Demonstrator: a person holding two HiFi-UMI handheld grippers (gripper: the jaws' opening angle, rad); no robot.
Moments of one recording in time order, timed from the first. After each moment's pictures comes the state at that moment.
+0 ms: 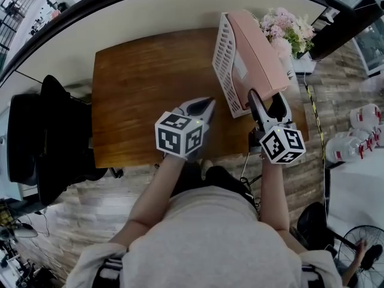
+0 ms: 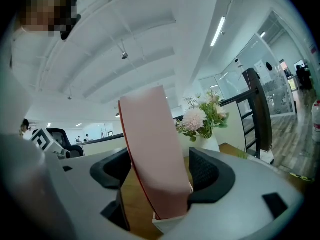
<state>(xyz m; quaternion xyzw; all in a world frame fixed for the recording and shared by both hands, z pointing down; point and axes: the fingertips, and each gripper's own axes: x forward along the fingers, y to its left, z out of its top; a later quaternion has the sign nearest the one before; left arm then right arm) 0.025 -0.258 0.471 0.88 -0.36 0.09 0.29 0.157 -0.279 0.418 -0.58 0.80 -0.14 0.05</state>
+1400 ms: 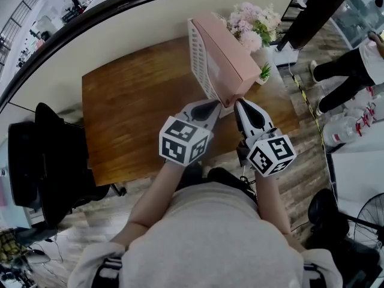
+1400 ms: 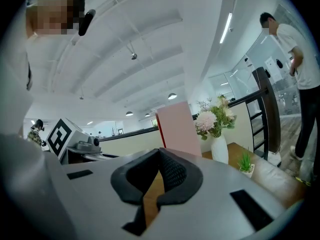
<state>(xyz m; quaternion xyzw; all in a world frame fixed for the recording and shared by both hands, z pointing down) 0.092 -0.232 0.432 0.94 -0.27 0.11 0.19 0.133 -0.221 0.400 -0.53 0.84 -0.13 0.04</state>
